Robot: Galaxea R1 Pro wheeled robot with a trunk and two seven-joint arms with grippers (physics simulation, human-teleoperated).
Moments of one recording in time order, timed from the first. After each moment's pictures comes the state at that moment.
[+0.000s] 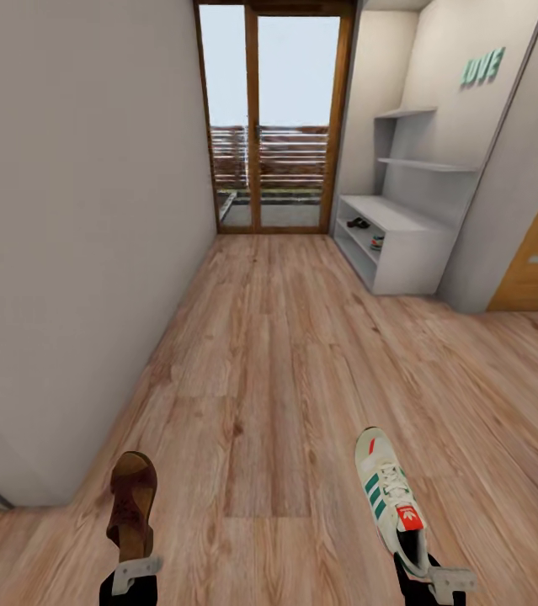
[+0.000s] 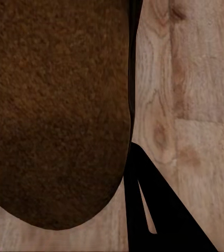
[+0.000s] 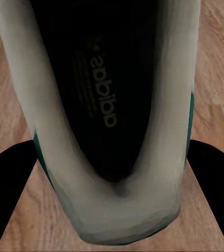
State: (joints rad) left arm -0.23 -0.07 0.52 -0.52 -0.30 -0.37 -0.21; right arm -0.20 -0.03 -0.45 -0.47 0.25 -0.63 0.22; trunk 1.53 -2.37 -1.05
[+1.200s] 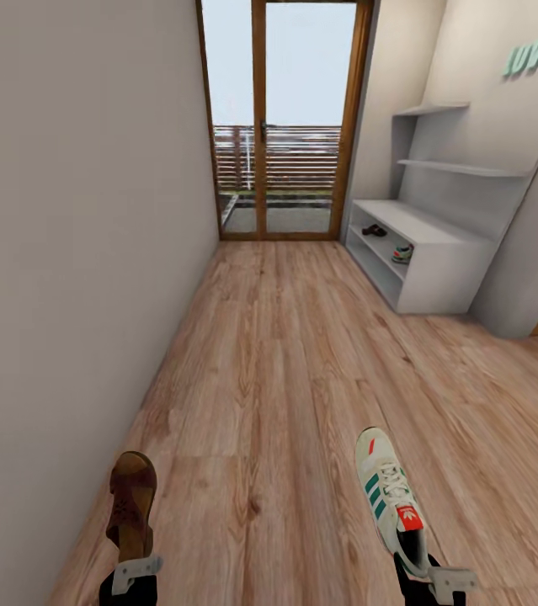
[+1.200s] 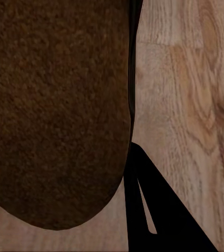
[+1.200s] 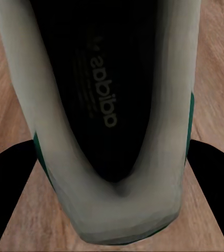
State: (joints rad) left arm -0.23 -0.07 0.52 -0.52 -0.30 -0.37 -0.21; right arm -0.20 -0.03 -0.45 -0.47 0.25 -0.63 0.22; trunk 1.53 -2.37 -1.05
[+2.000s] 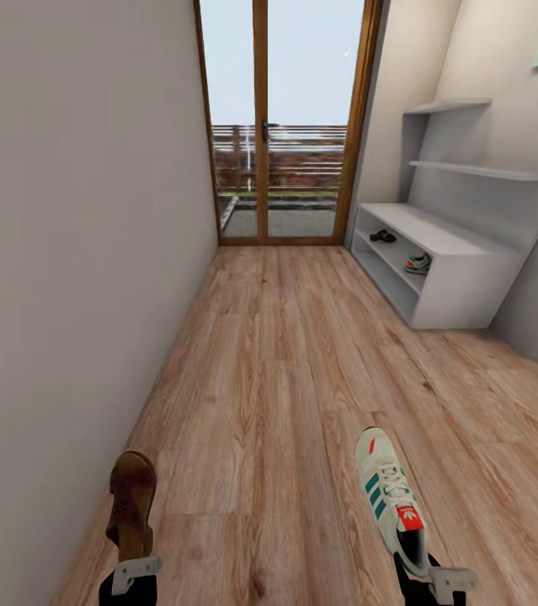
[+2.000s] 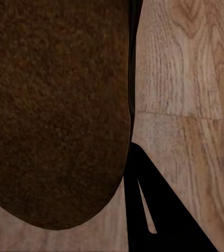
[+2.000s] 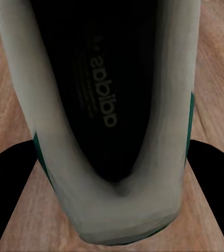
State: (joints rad) left arm -0.23 -0.07 0.52 -0.52 -0.30 -0.37 -0.21; right arm -0.20 -0.03 -0.45 -0.47 0.25 -0.63 0.22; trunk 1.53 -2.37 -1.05
